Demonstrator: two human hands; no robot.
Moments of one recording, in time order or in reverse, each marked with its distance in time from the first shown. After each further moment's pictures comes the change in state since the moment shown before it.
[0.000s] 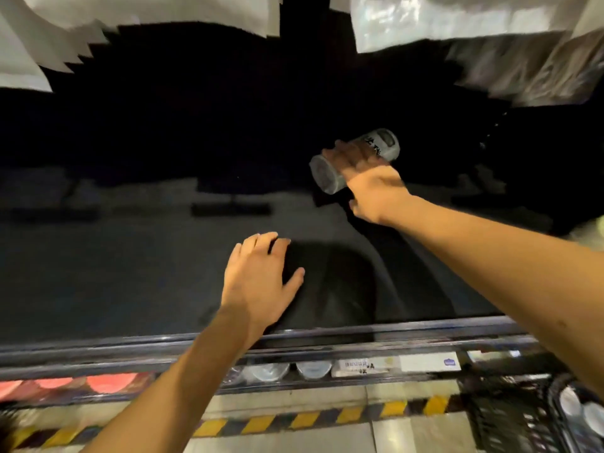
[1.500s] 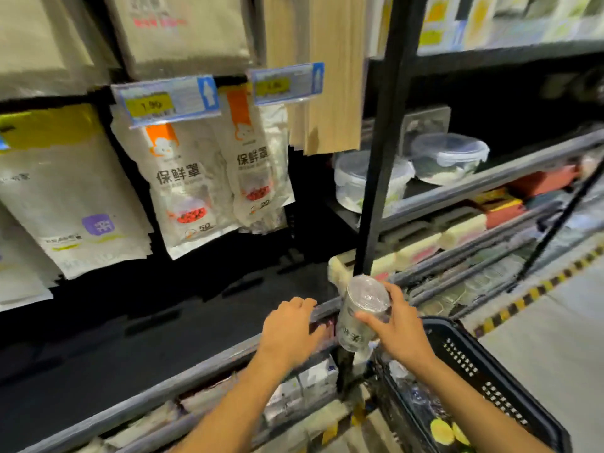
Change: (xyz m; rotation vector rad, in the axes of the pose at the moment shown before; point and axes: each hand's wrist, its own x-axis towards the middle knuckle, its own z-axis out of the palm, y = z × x) left_hand -0.180 0.277 -0.202 -0.039 -0.104 0.517; right_hand -0.466 0.055 -0.163 0.981 0.590 0.676
